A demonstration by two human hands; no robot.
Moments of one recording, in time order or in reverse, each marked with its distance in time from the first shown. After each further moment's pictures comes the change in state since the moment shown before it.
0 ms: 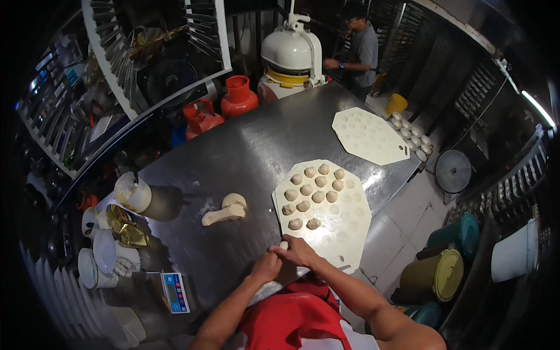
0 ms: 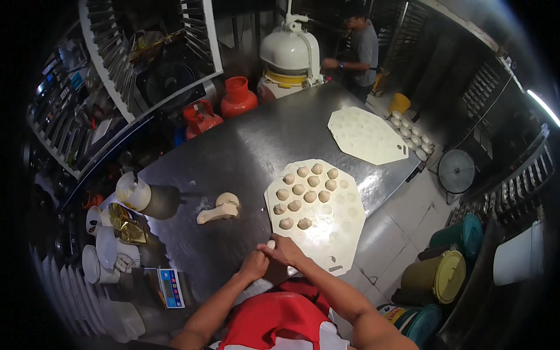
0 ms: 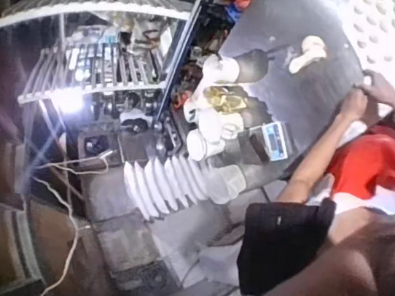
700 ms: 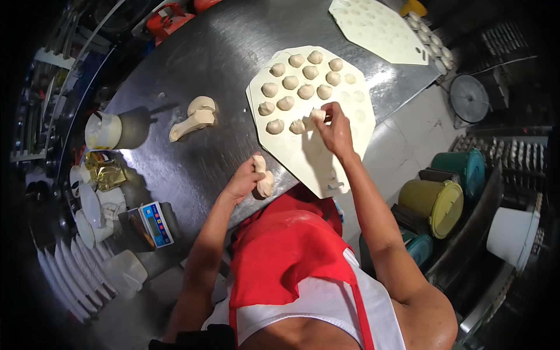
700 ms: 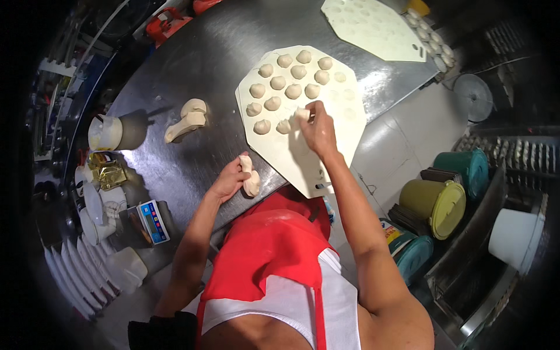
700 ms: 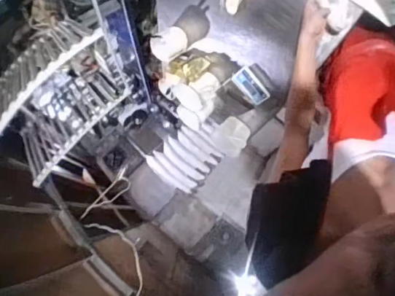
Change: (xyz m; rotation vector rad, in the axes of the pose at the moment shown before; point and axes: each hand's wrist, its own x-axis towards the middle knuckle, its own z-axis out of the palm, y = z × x) left_hand 0.022 0.005 0.023 -1.272 -0.159 -0.462; right_hand 0.019 0.134 -0.097 0.169 0.536 0.070
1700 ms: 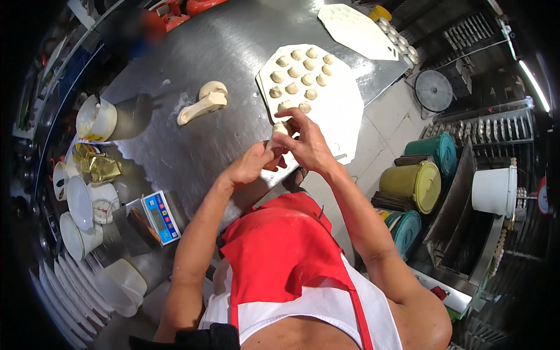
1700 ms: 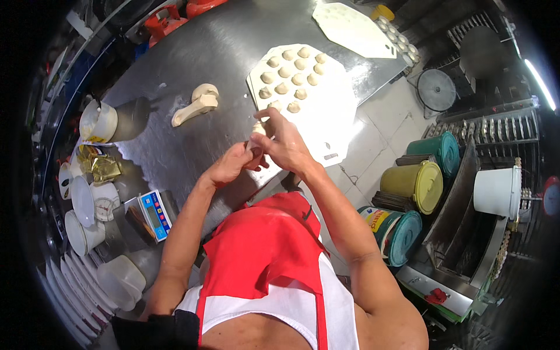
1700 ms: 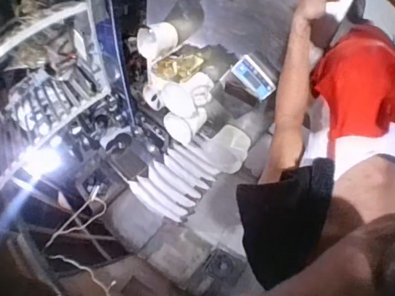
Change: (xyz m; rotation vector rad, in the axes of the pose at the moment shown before) left_hand -0.108 0.059 -0.009 0.318 -0.392 0.219; right_hand -0.154 -0.196 0.060 0.105 -0.276 -0.086
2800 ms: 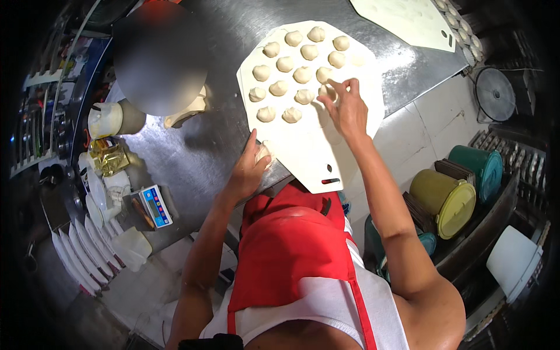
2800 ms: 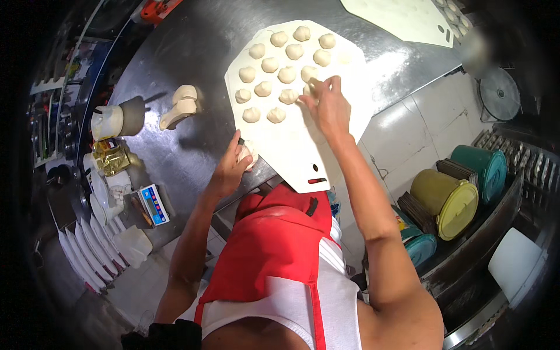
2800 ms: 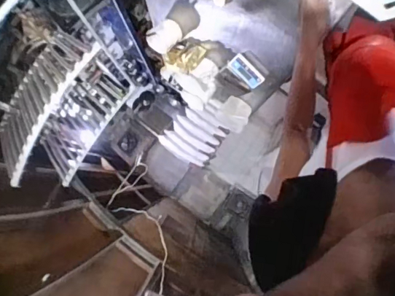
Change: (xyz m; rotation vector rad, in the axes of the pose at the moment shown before) left_hand 0.112 -0.053 0.049 0.340 0.537 -0.222; right_hand 0.130 0.213 -0.158 -0.453 0.256 0.021
